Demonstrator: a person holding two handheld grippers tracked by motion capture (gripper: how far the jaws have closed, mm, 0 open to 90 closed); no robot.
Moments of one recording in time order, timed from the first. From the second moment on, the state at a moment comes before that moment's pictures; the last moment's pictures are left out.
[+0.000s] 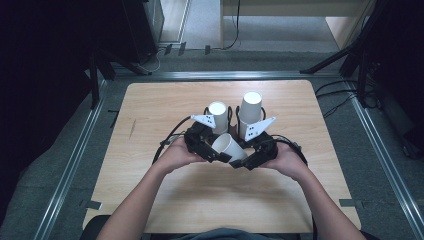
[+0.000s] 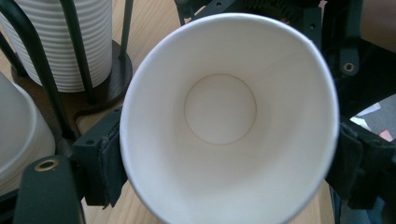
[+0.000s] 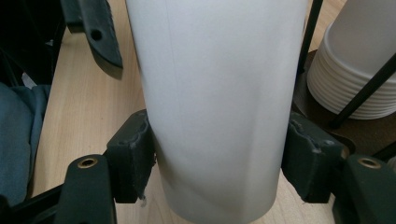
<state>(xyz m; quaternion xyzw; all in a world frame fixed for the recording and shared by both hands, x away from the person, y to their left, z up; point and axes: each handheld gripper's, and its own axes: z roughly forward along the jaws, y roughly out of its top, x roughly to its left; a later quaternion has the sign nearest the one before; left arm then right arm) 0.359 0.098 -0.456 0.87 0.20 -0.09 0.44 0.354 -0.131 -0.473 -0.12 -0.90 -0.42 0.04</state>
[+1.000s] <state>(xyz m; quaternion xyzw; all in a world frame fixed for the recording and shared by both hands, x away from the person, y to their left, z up) 0.359 0.097 -0.455 0.88 0.20 -0.08 0.43 0.353 -0.128 -0.477 -0.12 -0.90 -0.42 0.05</state>
